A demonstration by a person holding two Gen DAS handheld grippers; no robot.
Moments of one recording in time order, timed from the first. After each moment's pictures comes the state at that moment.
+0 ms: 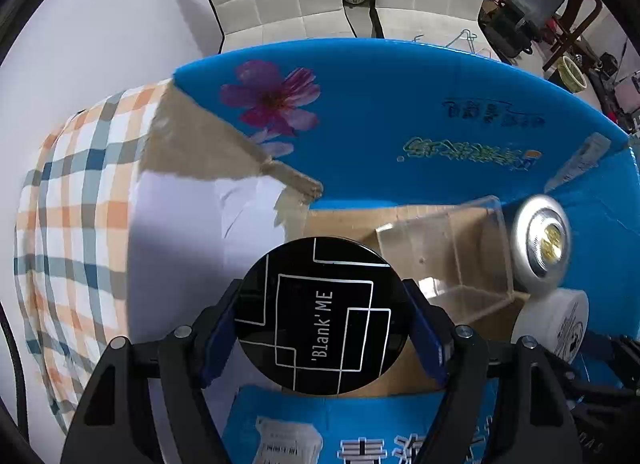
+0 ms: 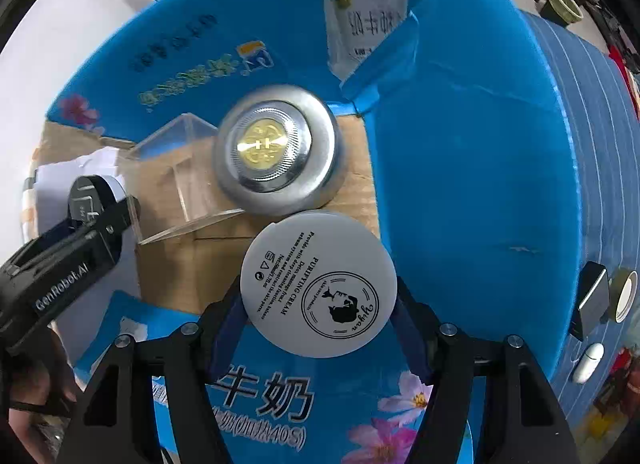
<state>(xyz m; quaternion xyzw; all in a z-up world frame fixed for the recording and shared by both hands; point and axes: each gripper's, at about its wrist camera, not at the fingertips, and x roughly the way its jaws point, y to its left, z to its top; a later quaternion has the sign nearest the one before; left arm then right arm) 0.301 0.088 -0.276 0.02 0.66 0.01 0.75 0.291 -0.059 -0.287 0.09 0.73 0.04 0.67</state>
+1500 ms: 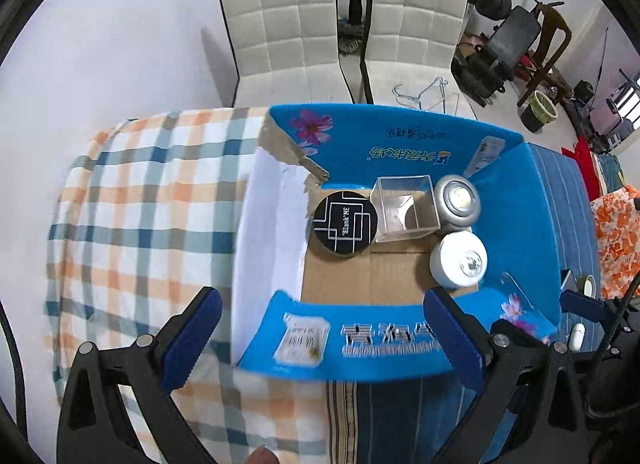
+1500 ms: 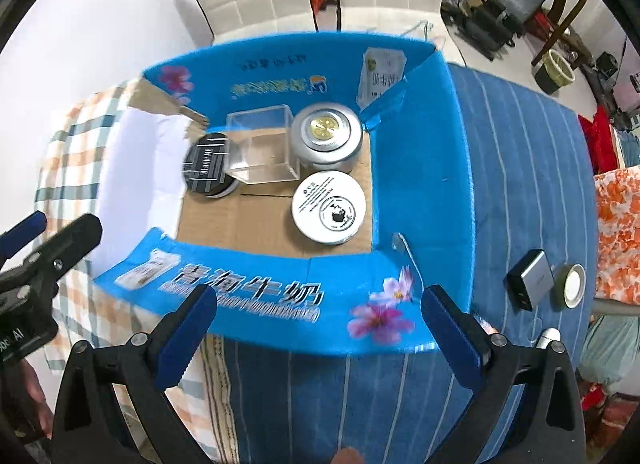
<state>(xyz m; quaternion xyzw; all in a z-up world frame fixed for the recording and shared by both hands) 0.194 0.109 -0.145 -0.01 0.59 0.00 0.81 0.197 -0.049 -0.171 0.02 0.66 0.07 0.75</state>
